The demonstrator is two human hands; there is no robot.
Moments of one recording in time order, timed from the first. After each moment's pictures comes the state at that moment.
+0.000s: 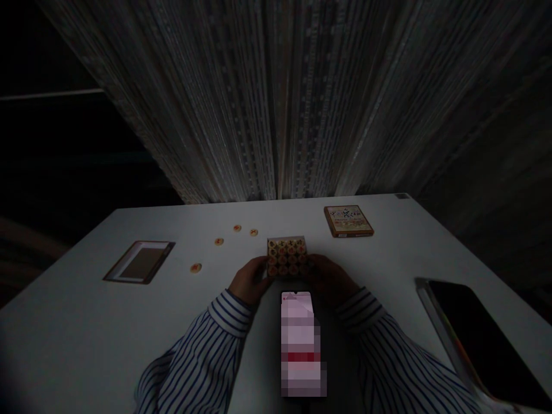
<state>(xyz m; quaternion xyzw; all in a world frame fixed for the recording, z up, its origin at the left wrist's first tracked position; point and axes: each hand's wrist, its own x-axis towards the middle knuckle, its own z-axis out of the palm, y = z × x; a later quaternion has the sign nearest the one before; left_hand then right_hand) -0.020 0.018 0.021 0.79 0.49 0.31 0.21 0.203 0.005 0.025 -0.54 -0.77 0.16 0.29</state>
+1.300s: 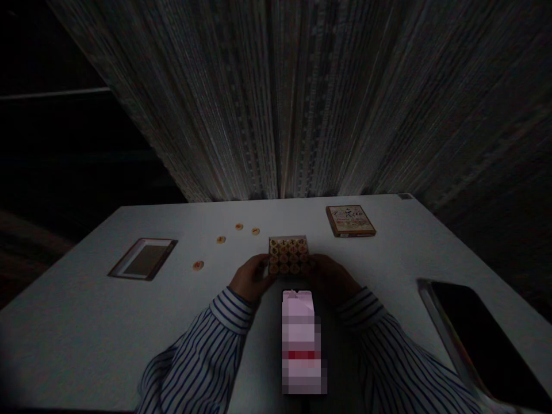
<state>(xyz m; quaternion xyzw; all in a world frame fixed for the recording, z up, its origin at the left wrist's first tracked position) -0.019 0.016 0.023 0.78 0.50 0.33 0.20 0.208 0.006 0.018 -0.53 -0.79 0.13 0.29</state>
